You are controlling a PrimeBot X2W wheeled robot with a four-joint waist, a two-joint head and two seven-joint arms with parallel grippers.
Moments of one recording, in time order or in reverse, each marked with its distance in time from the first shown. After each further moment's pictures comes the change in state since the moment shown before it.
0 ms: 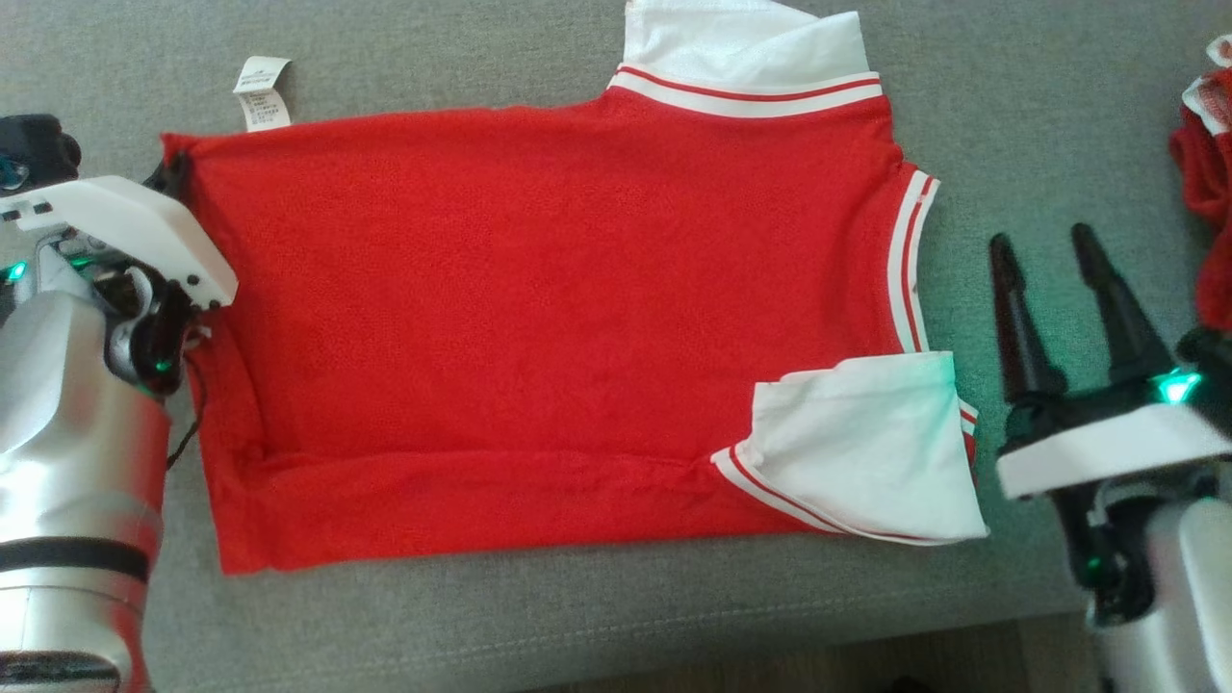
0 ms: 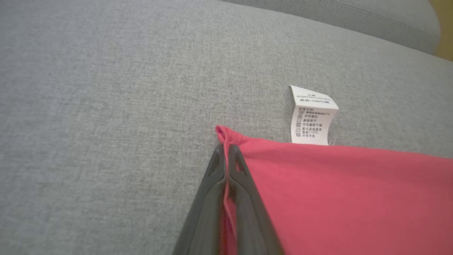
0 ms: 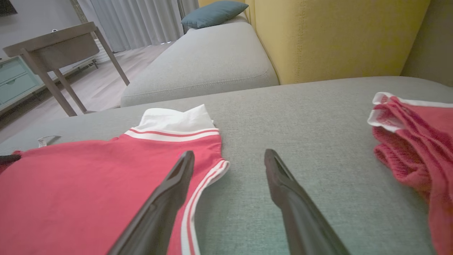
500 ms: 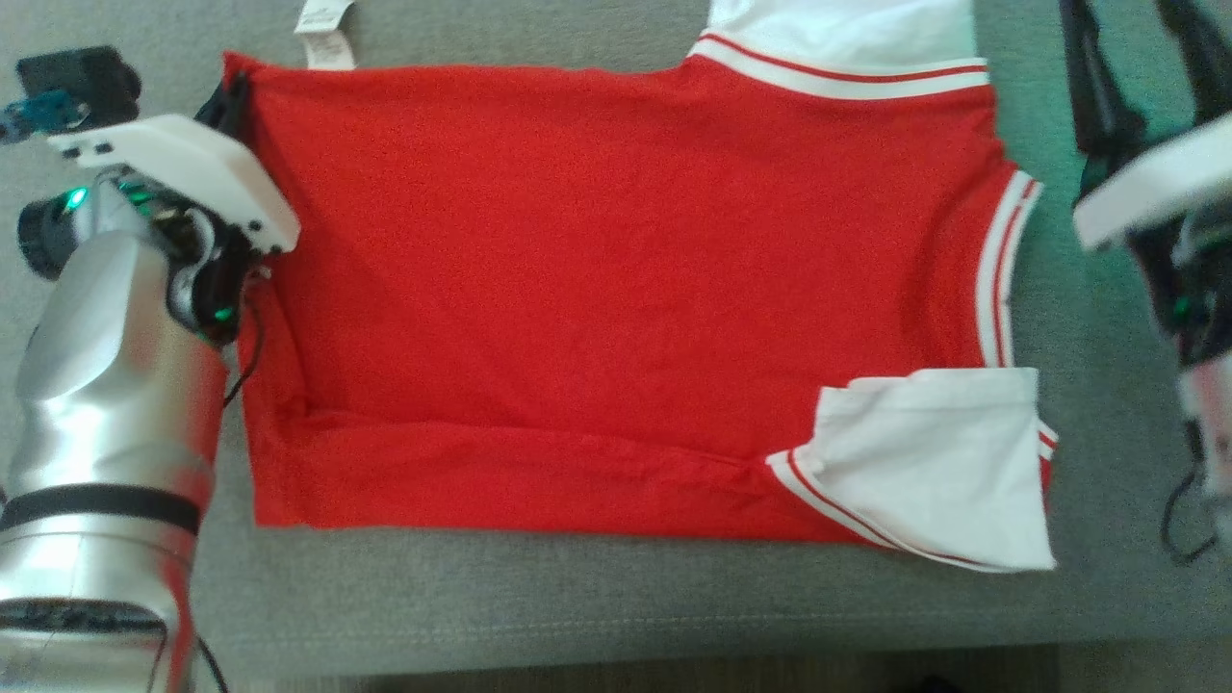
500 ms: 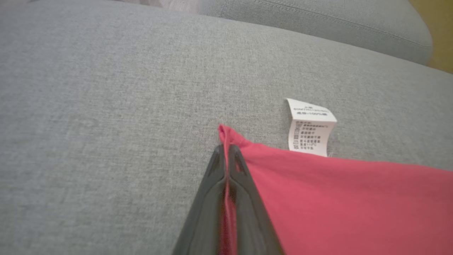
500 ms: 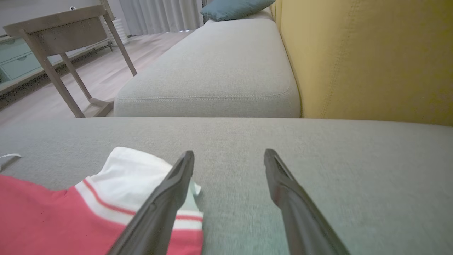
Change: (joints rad) left arm -0.084 -0.062 -0.057 0.022 0.012 -0.016 -0.083; right arm -0.462 -0.186 0.095 0.330 0.111 0.000 0.066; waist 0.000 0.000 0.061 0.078
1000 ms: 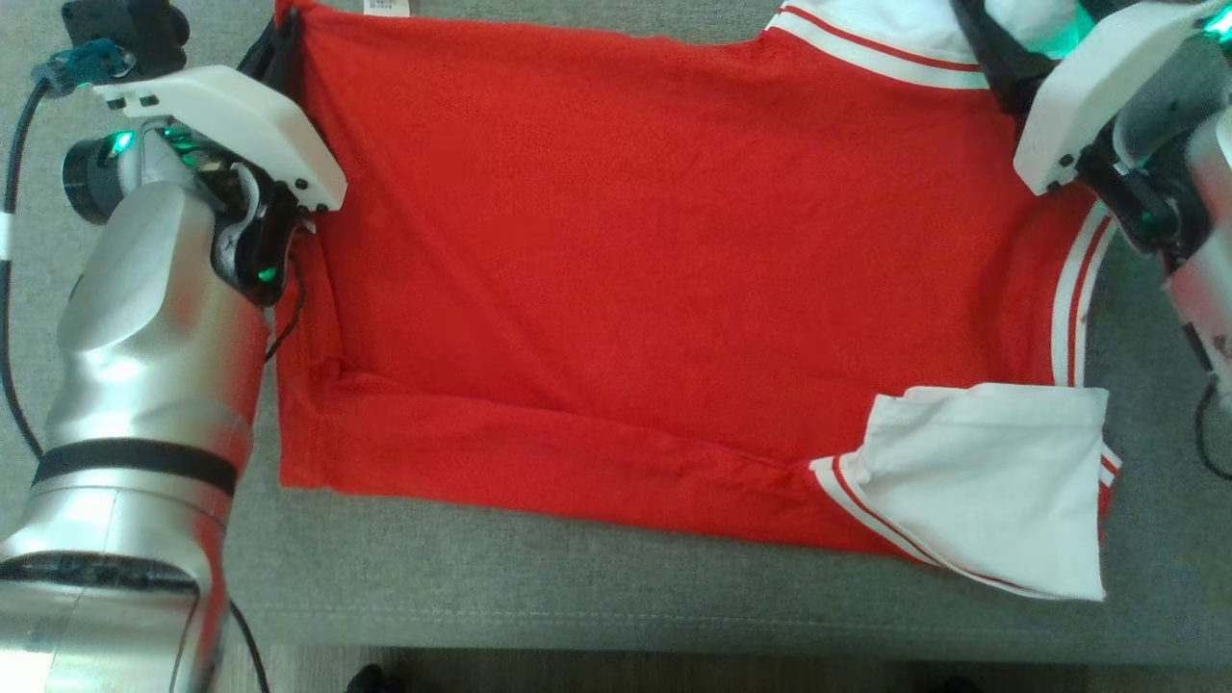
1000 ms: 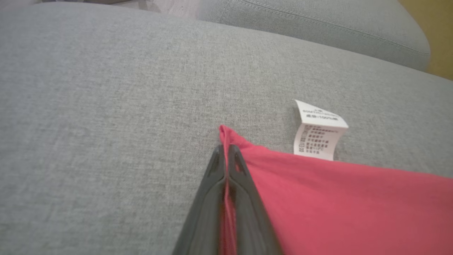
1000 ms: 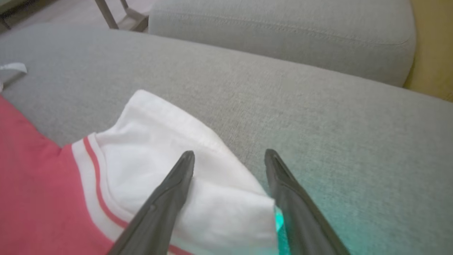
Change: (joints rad) left arm -0.097 -0.070 -0.040 0.066 0.007 -0.027 -0.069; right arm -0.365 -0.129 0.461 0.290 0.184 0.000 0.121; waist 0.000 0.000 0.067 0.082
